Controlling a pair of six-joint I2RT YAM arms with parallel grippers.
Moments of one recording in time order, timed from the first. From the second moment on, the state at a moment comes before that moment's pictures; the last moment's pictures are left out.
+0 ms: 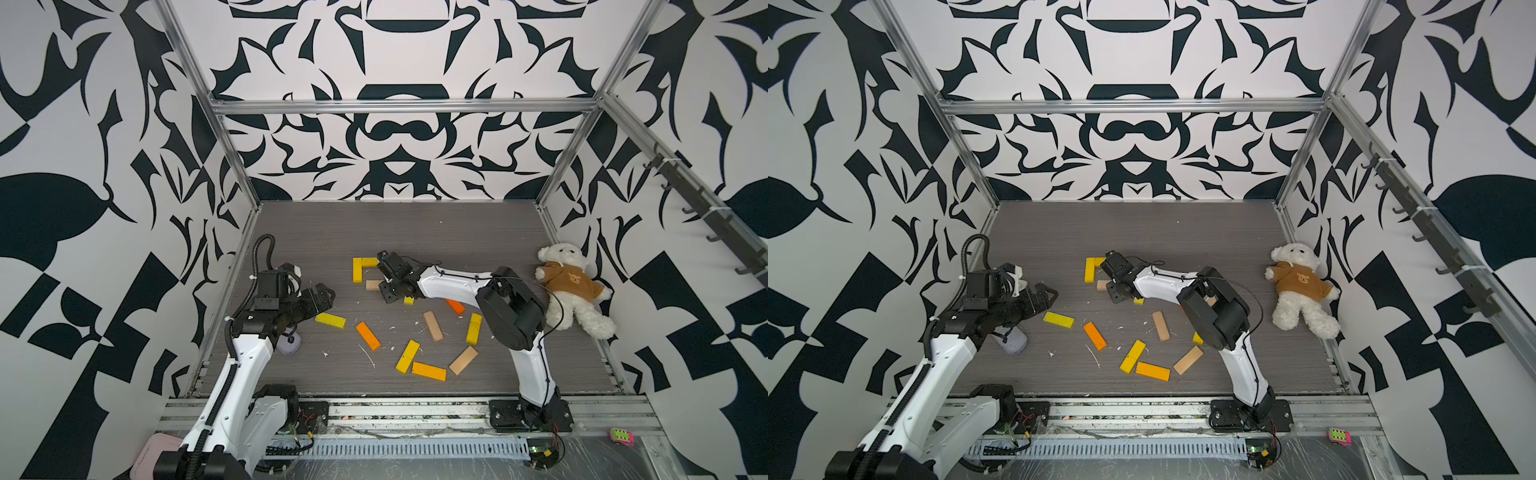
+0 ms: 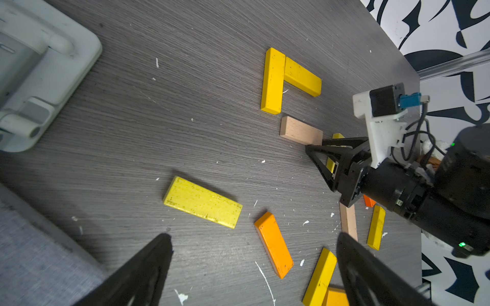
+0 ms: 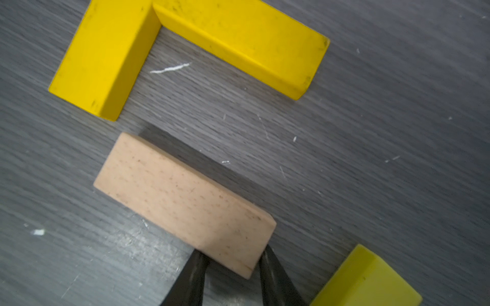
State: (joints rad) left arm -0.06 0.89 0.66 -0.64 0.35 -0.48; right arm 0.82 2.10 1.44 -0.39 0.14 0.29
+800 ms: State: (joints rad) left arm -0.06 0.89 0.66 -0.63 0.36 -0.48; right arm 0.81 2.12 1.47 -0.39 0.13 0.32
